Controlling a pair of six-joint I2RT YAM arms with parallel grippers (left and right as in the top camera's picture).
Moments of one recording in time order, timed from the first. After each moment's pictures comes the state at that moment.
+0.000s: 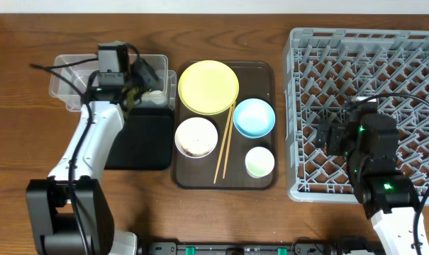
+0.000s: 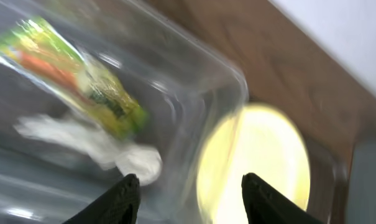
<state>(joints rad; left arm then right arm) -0.03 1.64 1.17 -0.38 0.13 -0.59 0.08 0.93 0.70 -0.46 0.09 0.09</state>
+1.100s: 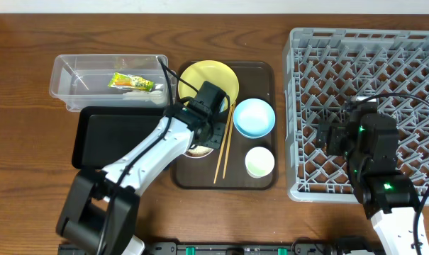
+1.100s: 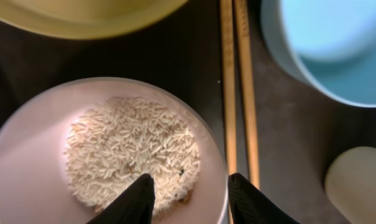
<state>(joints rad) -0.54 1.70 1.12 -0.71 0.05 -0.27 0.08 0.93 0.71 -0.46 0.09 0.09</state>
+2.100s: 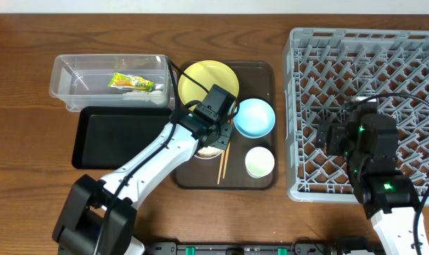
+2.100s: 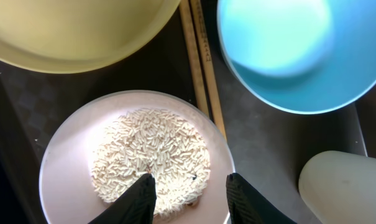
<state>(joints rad) -0.60 1.65 1.12 -0.66 0.00 -0.27 0.08 0.93 0.71 -0.46 0.09 0.09</state>
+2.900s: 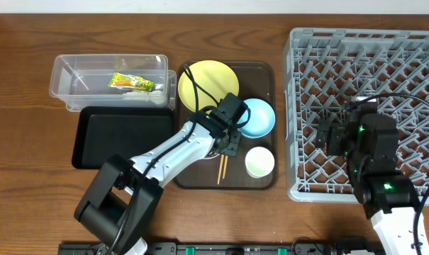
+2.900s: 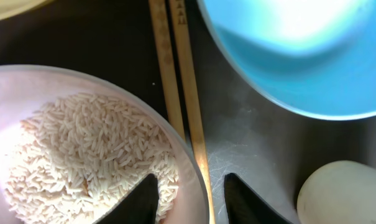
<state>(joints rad) -0.66 1.79 1.12 -0.62 0.03 -0.39 0.08 0.93 0.71 -0.46 0.09 0.09</state>
